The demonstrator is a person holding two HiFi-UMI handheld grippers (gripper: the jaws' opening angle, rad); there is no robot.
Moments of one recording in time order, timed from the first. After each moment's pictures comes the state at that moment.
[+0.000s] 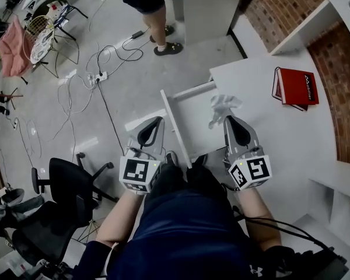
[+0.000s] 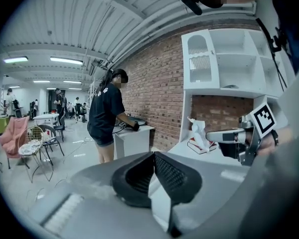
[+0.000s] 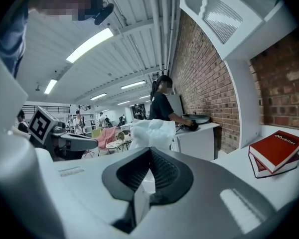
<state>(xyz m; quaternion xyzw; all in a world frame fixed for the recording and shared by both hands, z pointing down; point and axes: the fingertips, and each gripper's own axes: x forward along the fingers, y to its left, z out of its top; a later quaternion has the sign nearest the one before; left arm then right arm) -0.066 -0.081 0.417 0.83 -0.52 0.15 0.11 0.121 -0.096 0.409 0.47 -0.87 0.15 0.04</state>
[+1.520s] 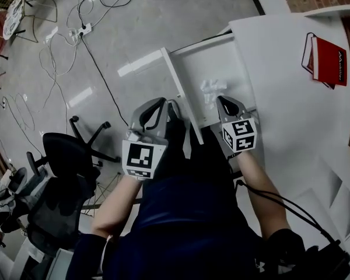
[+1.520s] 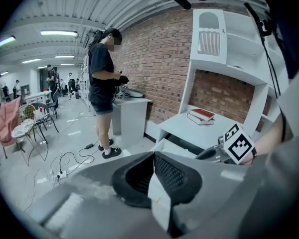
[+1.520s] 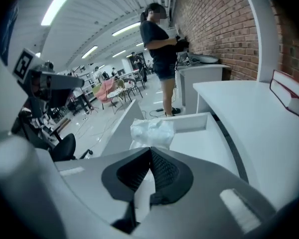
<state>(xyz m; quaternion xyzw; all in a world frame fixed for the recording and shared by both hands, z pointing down) -0.094 -0.079 0.550 0.82 -0.47 0.24 0.21 0.074 -0.065 0.677 0.39 -0.81 0.30 0.30</state>
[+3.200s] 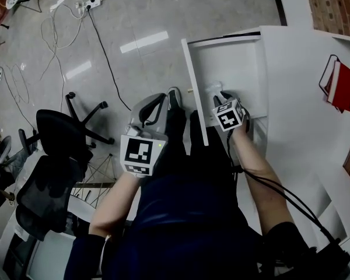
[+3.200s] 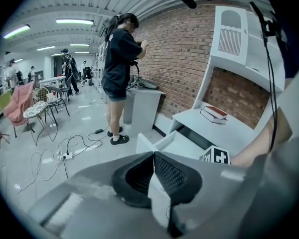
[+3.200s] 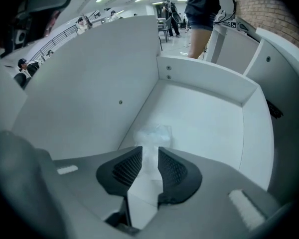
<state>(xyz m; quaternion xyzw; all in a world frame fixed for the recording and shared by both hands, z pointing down) -0.143 -0.070 0.591 0.78 -0.51 0.25 0.28 0.048 -0.034 0.824 0.23 -0.75 0.28 0.56</state>
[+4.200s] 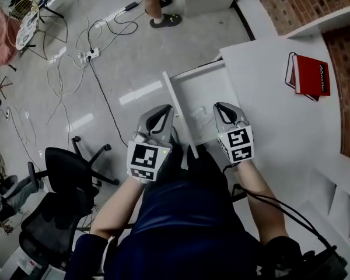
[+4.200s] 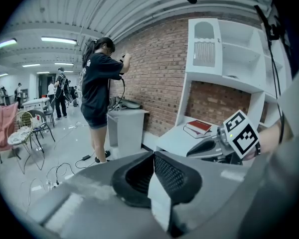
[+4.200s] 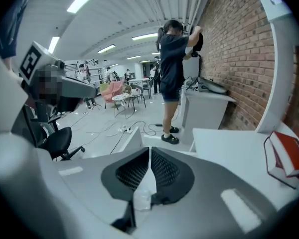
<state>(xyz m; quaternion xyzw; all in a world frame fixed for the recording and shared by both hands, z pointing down) -0.076 -0.099 0.497 0.84 -0.47 0.20 0.18 0.062 -0.110 0.576 0.39 -0.85 0.18 0.31</state>
